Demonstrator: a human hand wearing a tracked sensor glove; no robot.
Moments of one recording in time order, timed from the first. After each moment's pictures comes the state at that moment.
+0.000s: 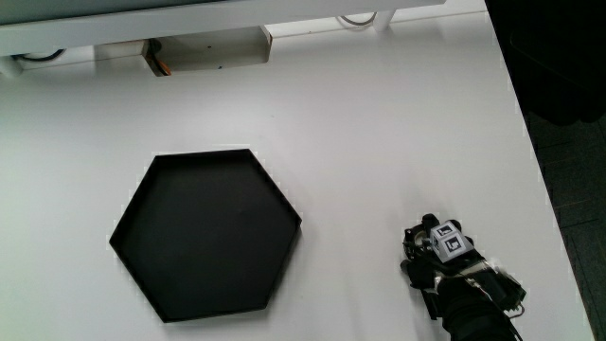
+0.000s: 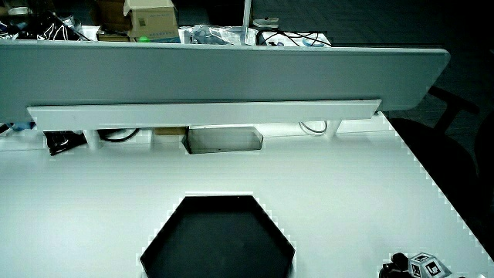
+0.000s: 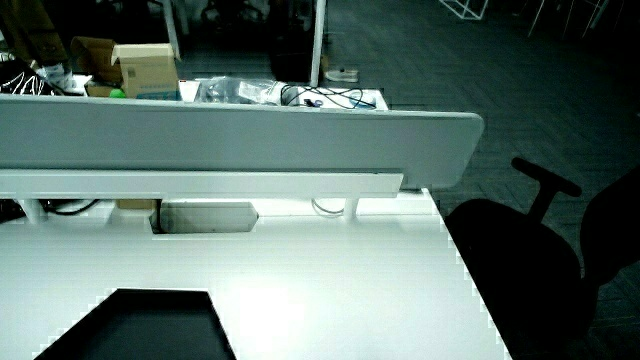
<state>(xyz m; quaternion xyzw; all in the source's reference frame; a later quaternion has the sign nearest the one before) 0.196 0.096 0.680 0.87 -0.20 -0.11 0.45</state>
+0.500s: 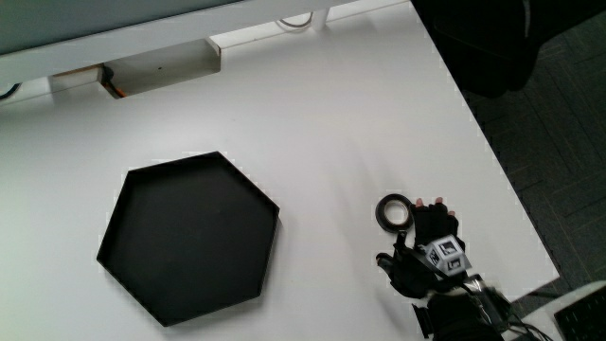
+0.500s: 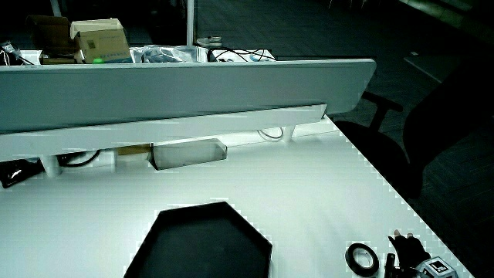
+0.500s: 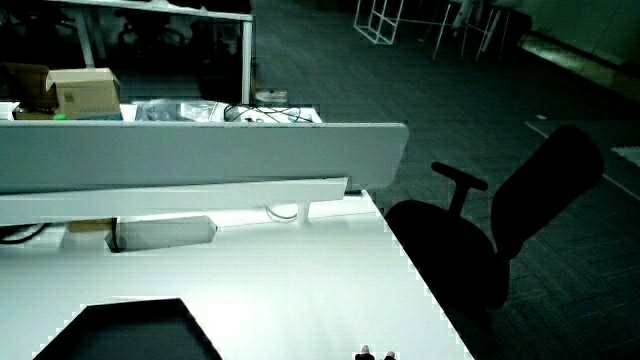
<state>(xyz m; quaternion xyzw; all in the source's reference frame) 0.224 0.093 0.707 0.80 -0.16 -0.19 0.55</state>
